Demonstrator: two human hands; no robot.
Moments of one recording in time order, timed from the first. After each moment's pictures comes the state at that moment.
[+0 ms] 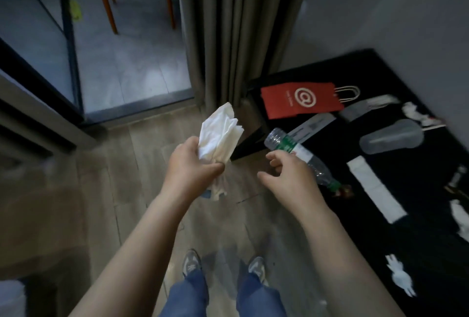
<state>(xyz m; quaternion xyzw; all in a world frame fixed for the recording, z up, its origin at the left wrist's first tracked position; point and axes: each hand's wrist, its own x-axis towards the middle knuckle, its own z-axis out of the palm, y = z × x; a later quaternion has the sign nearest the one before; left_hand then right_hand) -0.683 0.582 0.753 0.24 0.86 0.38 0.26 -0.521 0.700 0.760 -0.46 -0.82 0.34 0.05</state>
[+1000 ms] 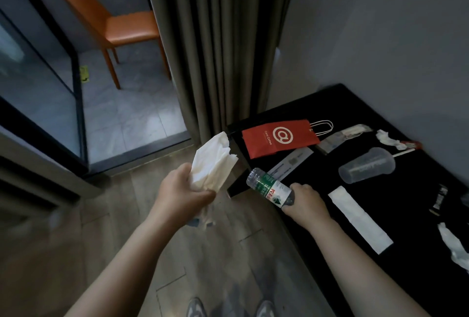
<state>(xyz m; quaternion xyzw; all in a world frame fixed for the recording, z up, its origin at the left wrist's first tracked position) -0.672 0.623 0.828 0.29 0.86 0.33 0.25 -0.468 0.798 0.737 -0.51 -0.82 0.23 -0.08</state>
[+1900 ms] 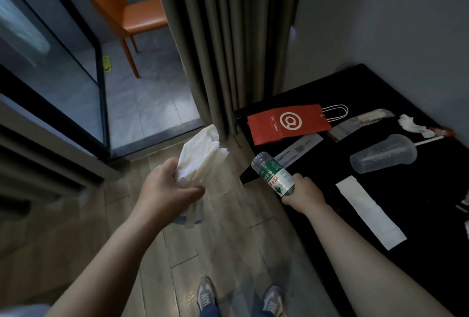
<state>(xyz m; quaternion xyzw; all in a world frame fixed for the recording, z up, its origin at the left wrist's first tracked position) -0.641 0.616 0.841 0.26 0.90 0.29 0.19 -0.462 0.827 0.681 -0.51 -0.80 0.30 -0.11</state>
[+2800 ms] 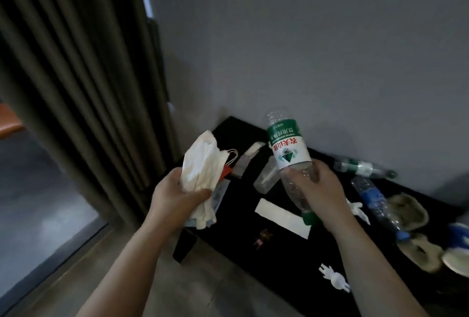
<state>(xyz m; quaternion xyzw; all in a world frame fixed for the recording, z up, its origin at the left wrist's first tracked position) -0.609 0.748 0.884 0.48 0.73 0.39 0.30 -0.345 0.782 0.896 -0.61 -0.51 0.40 0.45</state>
